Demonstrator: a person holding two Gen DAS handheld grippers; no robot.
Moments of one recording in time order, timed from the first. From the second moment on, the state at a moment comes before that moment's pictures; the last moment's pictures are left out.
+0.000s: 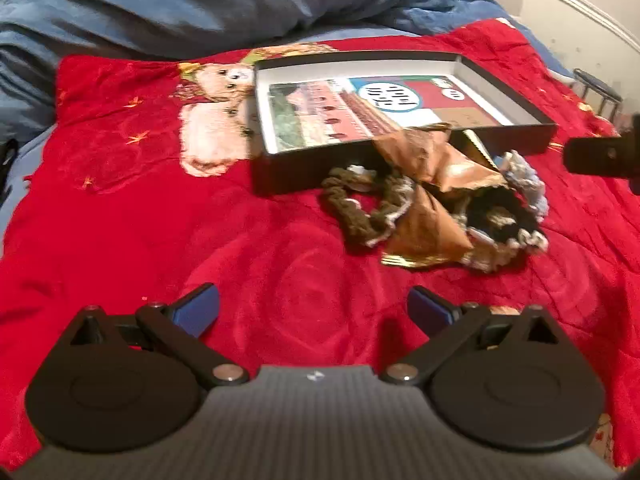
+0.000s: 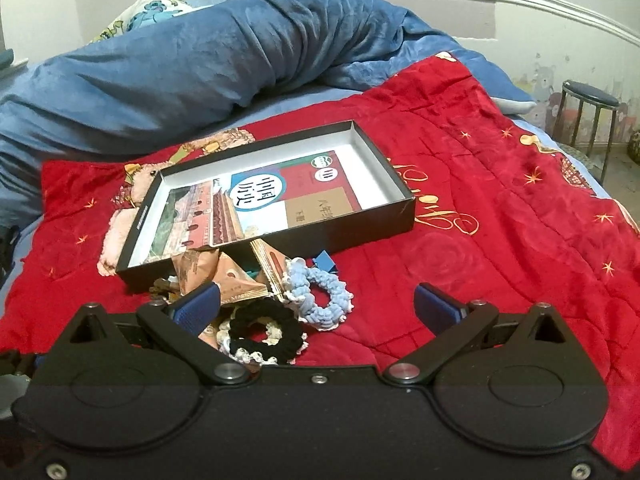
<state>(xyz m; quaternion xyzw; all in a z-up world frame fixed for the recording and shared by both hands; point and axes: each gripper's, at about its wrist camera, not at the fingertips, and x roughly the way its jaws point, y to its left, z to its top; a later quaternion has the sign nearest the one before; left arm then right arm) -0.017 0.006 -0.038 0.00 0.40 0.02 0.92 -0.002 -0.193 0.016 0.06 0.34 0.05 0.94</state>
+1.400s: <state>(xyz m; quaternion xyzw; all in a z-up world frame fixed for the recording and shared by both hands) 0.002 -0.029 -0.035 0.01 0.34 -0.07 0.94 0.015 -0.243 -0.021 0.24 0.42 0.04 0.88</state>
